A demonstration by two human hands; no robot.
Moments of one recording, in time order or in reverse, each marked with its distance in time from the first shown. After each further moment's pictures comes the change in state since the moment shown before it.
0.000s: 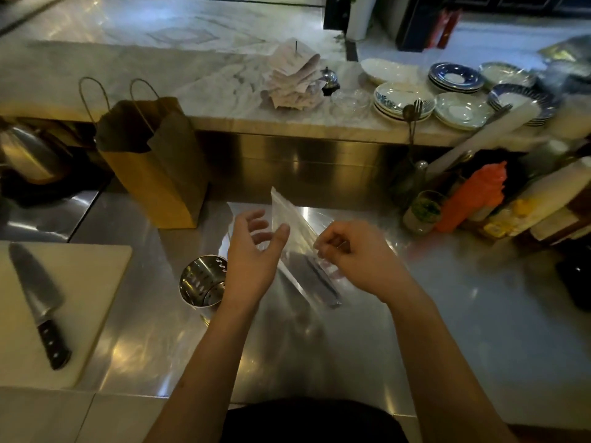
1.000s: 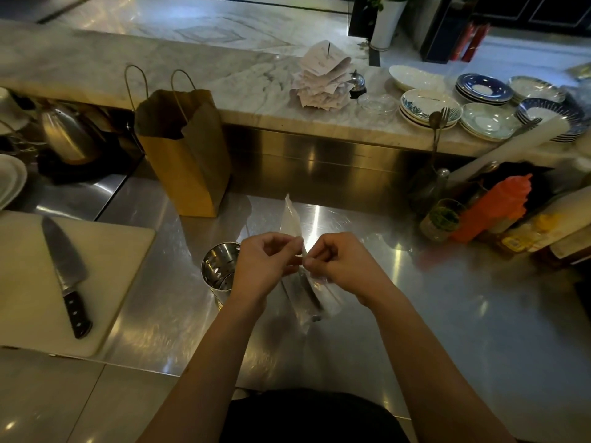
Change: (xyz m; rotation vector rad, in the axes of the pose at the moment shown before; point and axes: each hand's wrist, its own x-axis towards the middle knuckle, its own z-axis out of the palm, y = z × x) left_hand -0.016 -0.016 -0.022 -0.171 -0.091 -0.174; right_hand 0.004 -0.001 0.049 0.155 -0.141 0.051
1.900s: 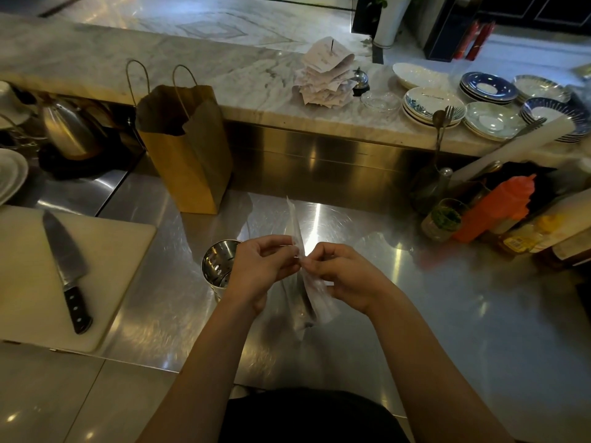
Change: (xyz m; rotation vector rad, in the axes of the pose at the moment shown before) left_hand -0.001 -0.002 -0.006 -0.158 0.001 -0.095; right_hand -0.002 0.011 0.004 0.524 -0.212 0.205
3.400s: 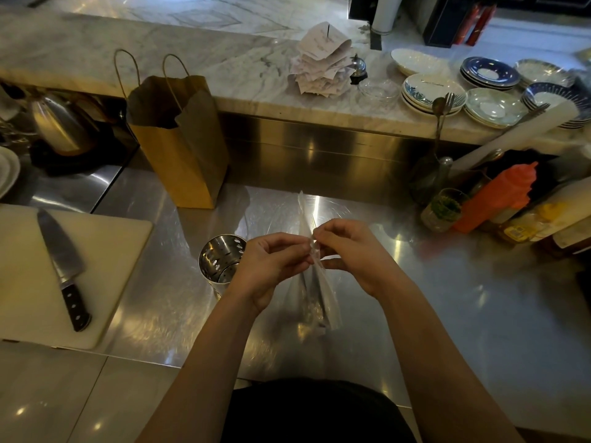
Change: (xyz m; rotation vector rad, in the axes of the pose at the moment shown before) left_hand 0.005 -0.008 0.003 -0.036 -0.196 -0.019; right_hand -0.005 -0.021 -0.005 -0.116 0.187 -0.159
